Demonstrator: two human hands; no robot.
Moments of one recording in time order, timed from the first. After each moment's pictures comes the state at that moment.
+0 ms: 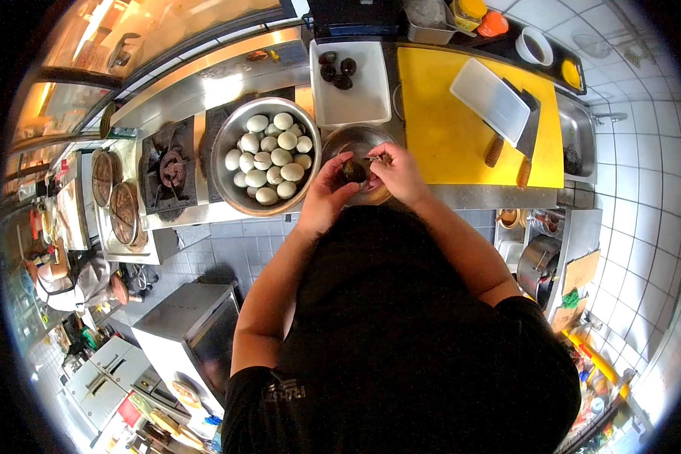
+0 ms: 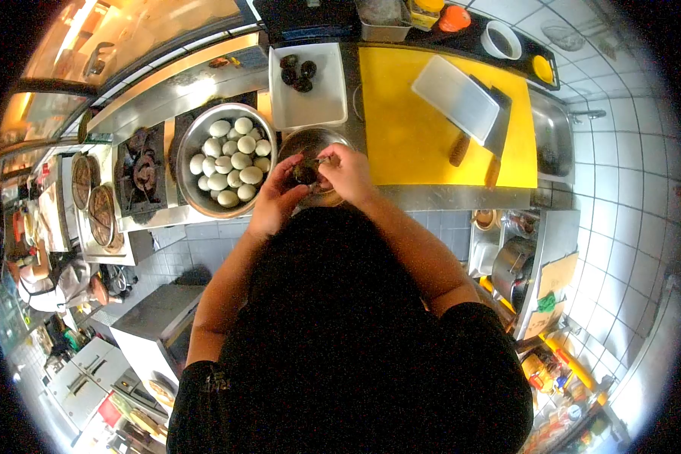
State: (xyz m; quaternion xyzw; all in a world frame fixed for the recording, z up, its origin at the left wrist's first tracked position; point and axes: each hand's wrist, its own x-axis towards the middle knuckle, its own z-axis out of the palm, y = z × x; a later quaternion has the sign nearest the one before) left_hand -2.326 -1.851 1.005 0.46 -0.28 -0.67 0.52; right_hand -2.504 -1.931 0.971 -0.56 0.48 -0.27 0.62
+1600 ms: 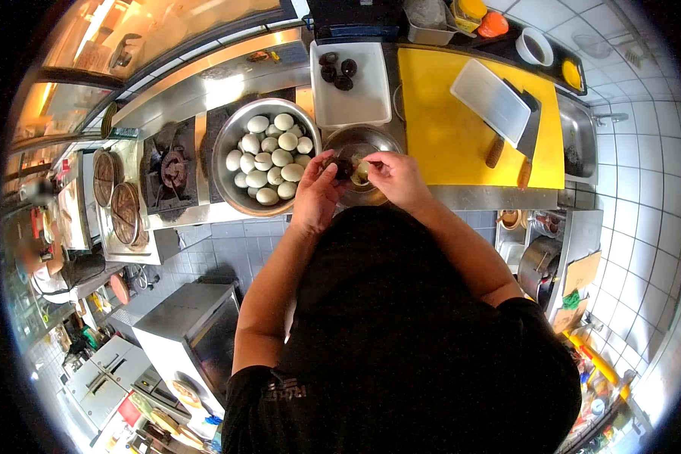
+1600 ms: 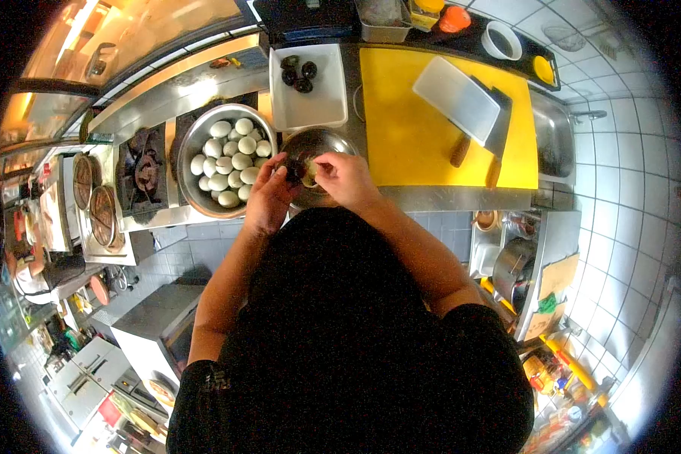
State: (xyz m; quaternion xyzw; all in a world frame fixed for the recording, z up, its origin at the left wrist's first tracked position) left_hand -2.317 -1.854 0.993 0.40 -0.07 -0.69 0.60; right_hand -2.505 -1.927 0.995 -0.69 0.43 -0.29 0.51
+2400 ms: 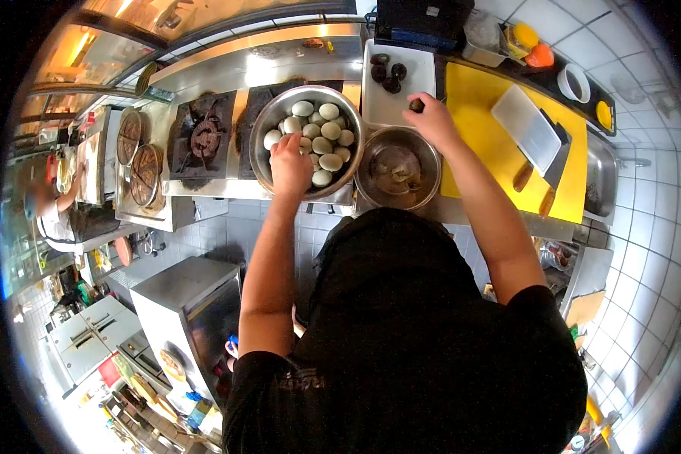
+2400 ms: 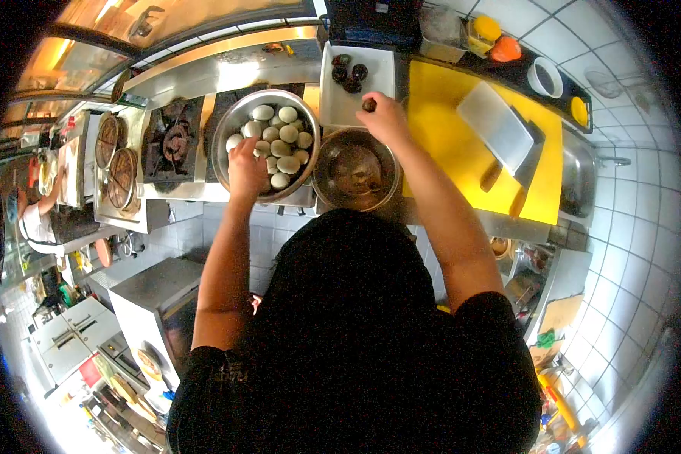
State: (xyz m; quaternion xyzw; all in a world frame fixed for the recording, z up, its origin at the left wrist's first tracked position) left_hand -2.189 -1.852 0.974 0.79 -0.57 -0.03 0.23; right_hand -2.459 -2.052 0.964 -0.73 0.50 -0.18 0.43
